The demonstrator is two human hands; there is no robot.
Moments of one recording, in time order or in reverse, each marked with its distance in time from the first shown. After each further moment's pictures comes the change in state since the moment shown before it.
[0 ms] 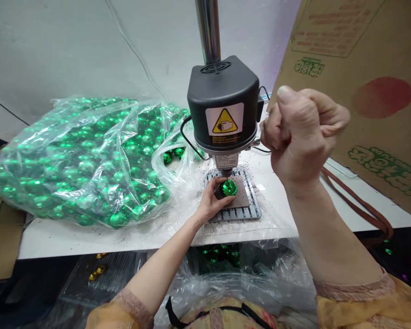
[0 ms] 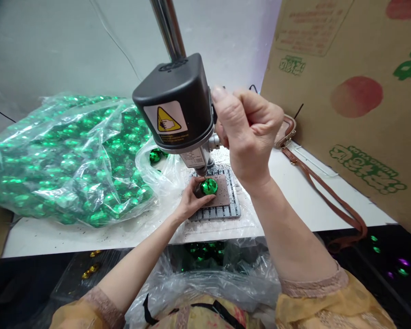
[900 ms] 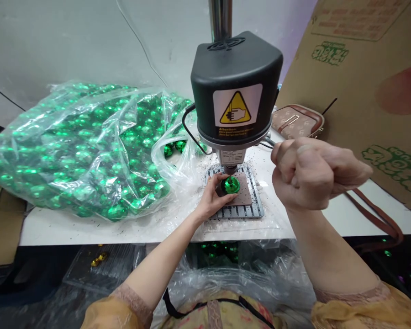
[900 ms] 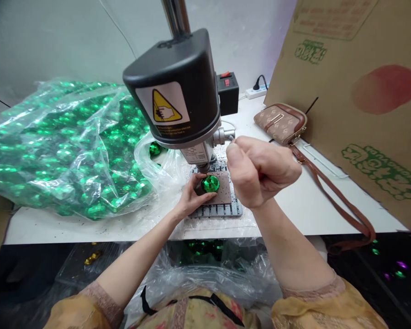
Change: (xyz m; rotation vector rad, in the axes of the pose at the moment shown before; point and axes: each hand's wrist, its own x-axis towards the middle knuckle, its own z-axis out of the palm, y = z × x) left_hand -0.001 0.002 0.002 -0.154 0.043 -0.073; right_hand -0.047 0.023 -0.021 -0.013 0.015 -0.254
